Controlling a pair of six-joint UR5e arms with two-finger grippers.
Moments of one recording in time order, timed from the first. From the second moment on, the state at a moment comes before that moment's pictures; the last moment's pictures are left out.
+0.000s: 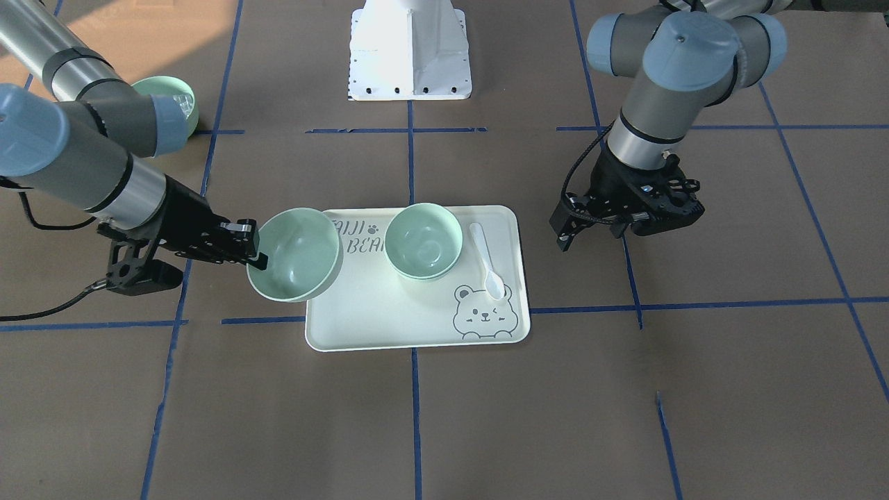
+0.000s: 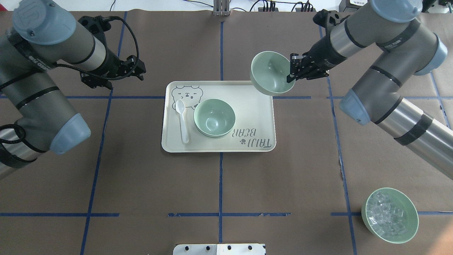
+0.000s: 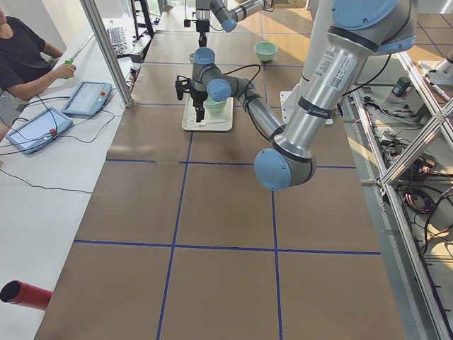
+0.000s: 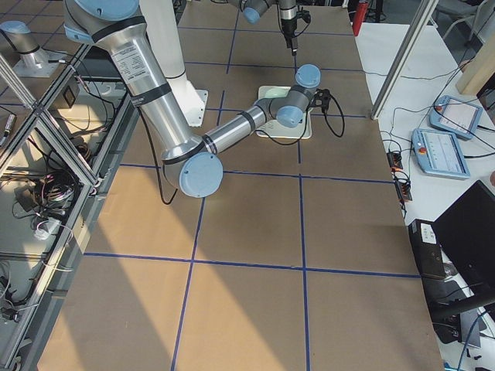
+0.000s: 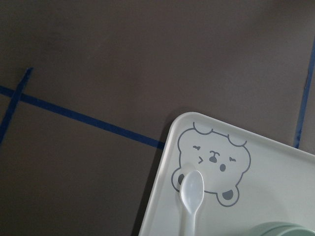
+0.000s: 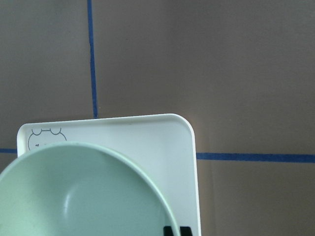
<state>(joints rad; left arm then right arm) -0.86 -2.05 -1.81 -1.66 -2.00 -1.24 0.90 -1.04 1.59 -1.10 2.33 1.20</state>
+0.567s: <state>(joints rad) -1.04 -1.91 -1.83 -1.67 -2.10 -0.90 0.68 -0.90 1.61 -1.27 2.06 1.26</state>
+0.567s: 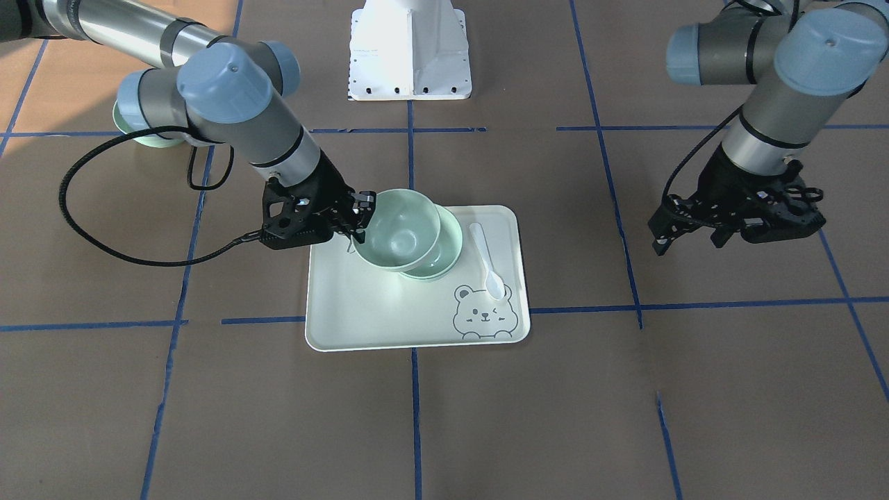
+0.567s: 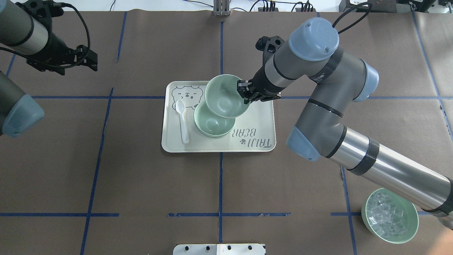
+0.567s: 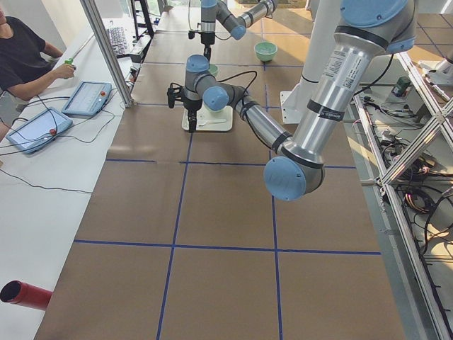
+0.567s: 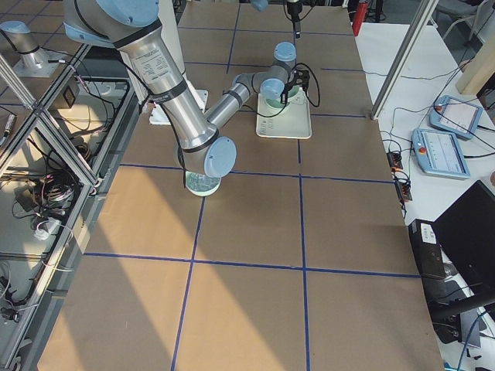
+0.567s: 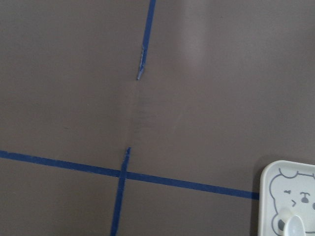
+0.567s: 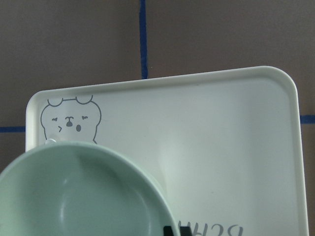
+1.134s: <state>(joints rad) -1.24 -1.84 -1.76 -1.67 -2.22 -0.58 0.62 -0.87 1.59 -1.30 2.02 1.27</state>
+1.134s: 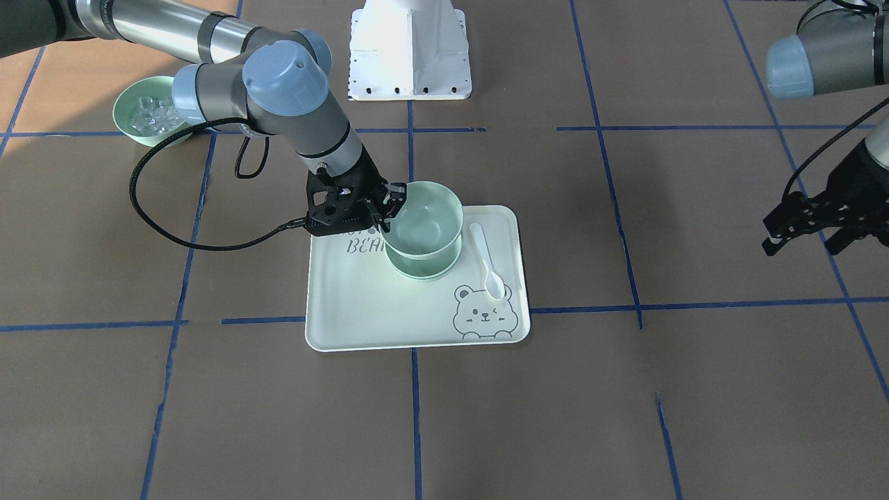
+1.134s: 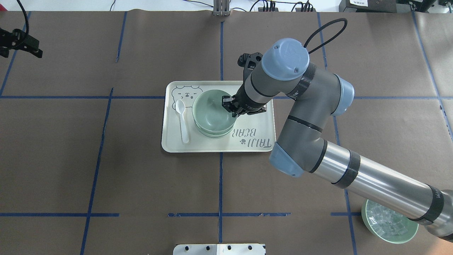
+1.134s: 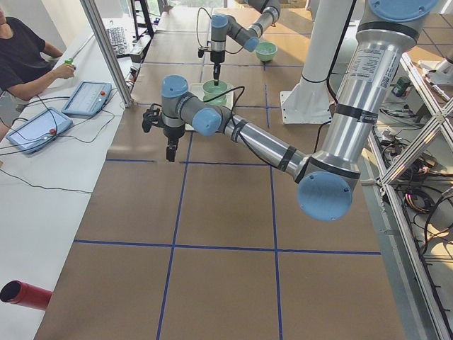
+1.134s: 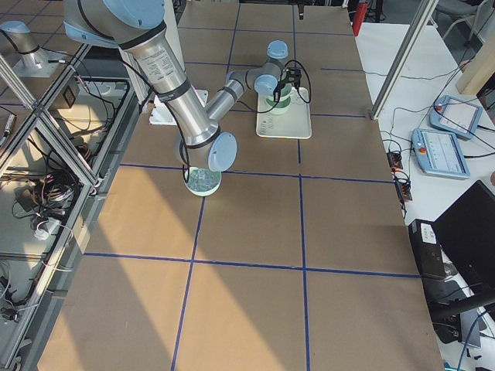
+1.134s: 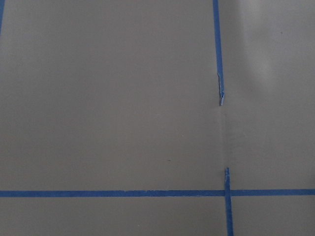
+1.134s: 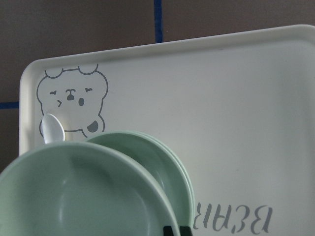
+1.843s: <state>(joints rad) -1.32 -1.81 -1.71 -1.67 -2.22 -0.46 0.62 -0.86 1.58 -1.31 1.99 1.27</state>
